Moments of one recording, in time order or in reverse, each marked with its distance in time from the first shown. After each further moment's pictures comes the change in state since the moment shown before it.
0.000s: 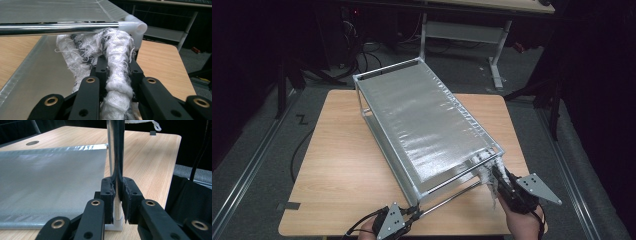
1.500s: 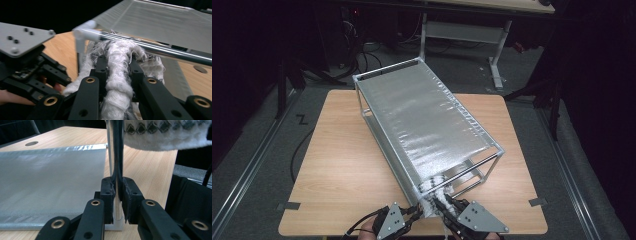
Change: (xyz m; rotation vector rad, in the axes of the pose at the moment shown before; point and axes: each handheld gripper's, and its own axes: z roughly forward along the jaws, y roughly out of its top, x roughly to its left) left arm 0.000 0.000 0.001 -0.001 -0.005 0.004; right arm 0.136 0.010 -0.019 -0.018 0.397 -0.228
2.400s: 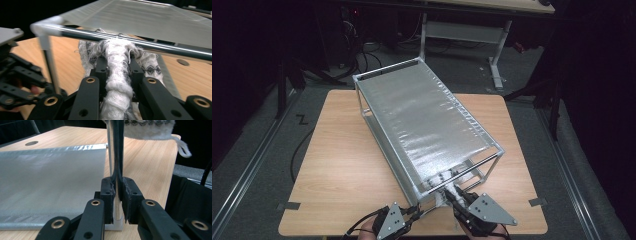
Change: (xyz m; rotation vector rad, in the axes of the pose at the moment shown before) left arm 0.000 0.000 0.000 0.001 0.000 -0.002; right arm -0.028 -0.010 -0.002 -0.006 -0.097 0.055
